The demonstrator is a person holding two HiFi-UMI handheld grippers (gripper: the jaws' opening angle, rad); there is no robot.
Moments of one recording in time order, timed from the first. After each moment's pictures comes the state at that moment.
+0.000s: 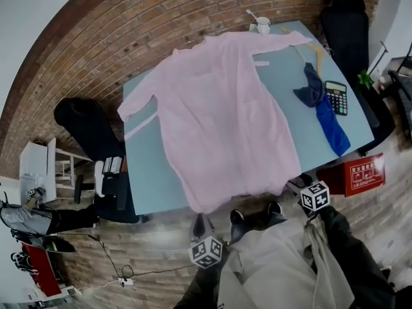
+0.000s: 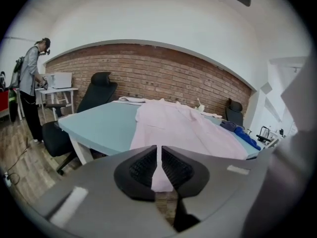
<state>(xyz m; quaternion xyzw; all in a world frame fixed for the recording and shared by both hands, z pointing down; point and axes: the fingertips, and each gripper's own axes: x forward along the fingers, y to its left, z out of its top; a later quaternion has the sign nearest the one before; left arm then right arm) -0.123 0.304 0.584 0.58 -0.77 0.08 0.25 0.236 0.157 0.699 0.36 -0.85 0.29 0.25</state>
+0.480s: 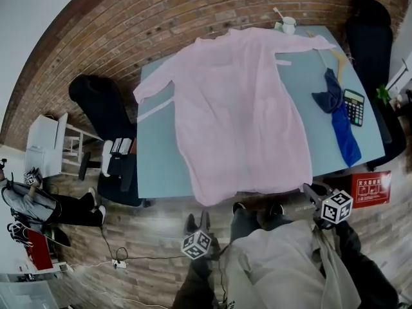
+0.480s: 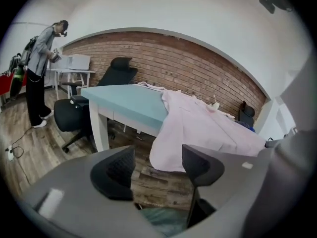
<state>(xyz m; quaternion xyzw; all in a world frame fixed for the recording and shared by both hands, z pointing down) -0.172 0.354 0.663 0.53 -0.78 0.05 0.33 0.239 0.173 0.613 0.29 -0.88 0.33 0.16</state>
